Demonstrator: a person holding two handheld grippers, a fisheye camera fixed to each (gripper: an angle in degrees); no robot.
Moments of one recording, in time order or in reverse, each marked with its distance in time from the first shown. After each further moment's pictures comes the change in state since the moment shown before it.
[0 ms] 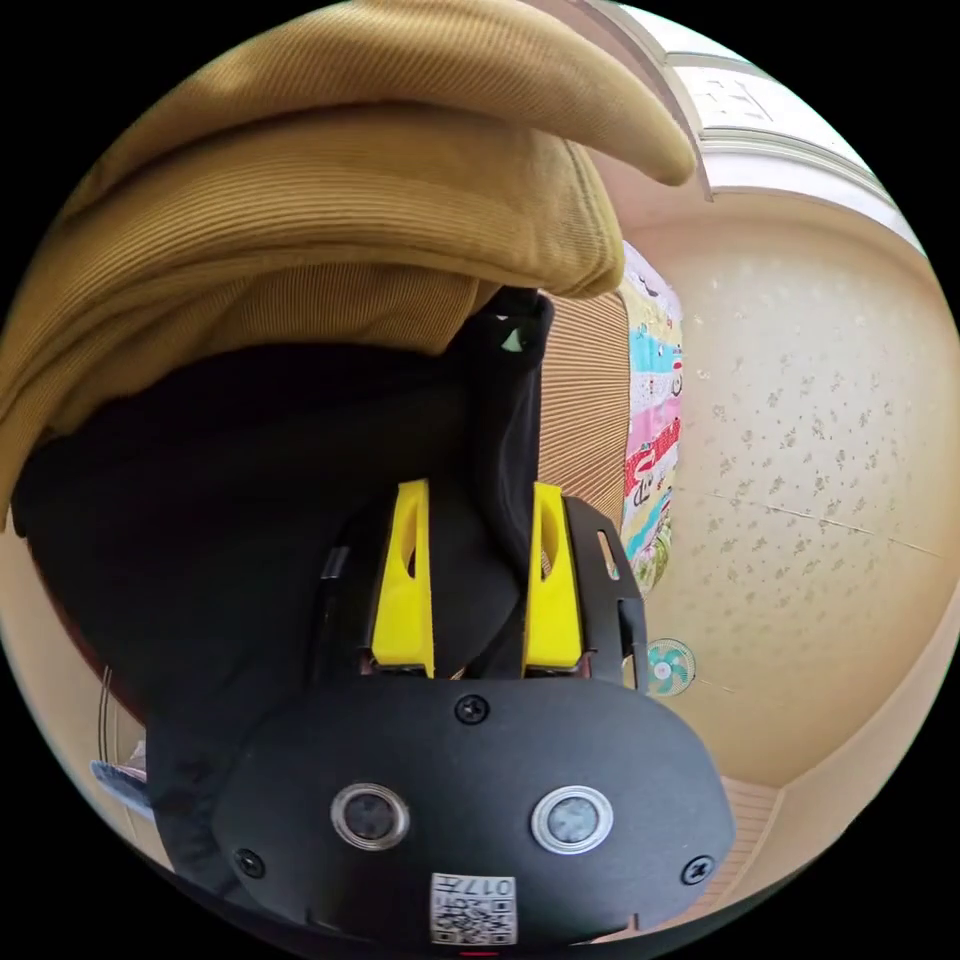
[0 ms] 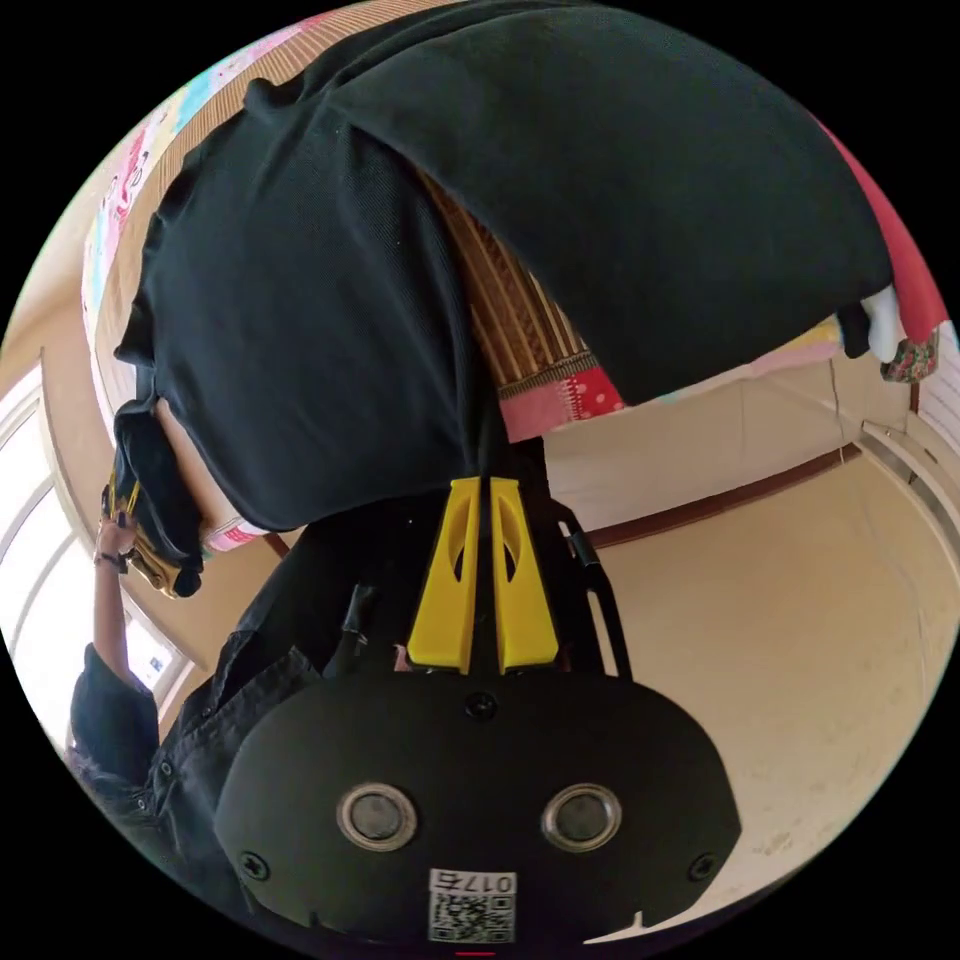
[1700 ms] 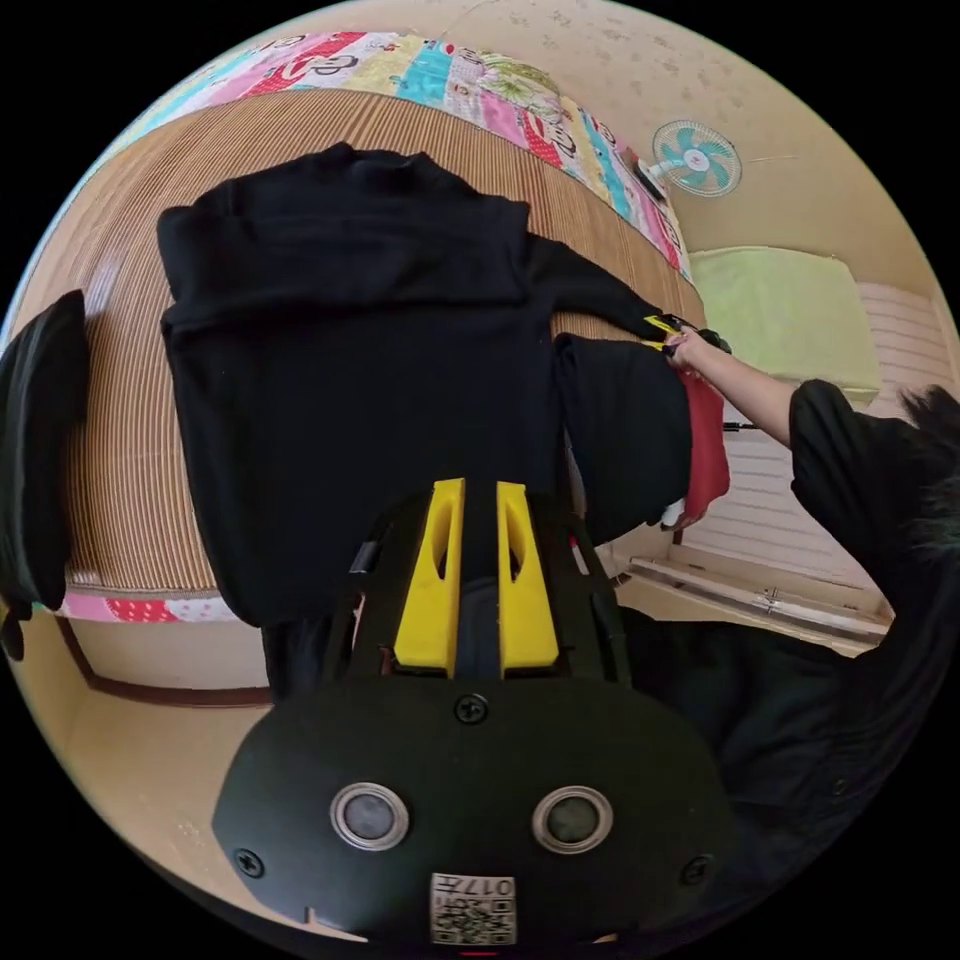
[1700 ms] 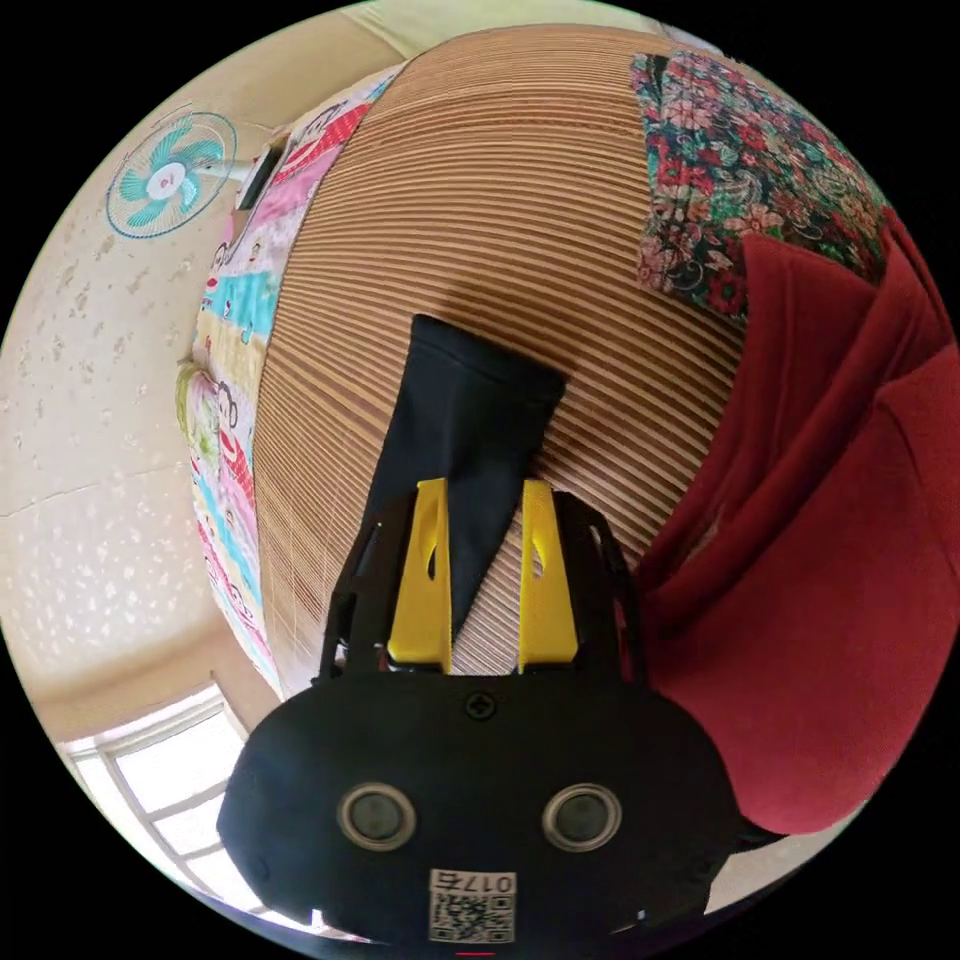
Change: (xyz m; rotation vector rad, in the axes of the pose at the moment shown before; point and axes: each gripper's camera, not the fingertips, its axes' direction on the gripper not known) left arm 0.060 0.549 0.154 -0.727 -0.352 0.978; right arm 0.247 -0.385 -0.178 0.599 -0.526 0.325
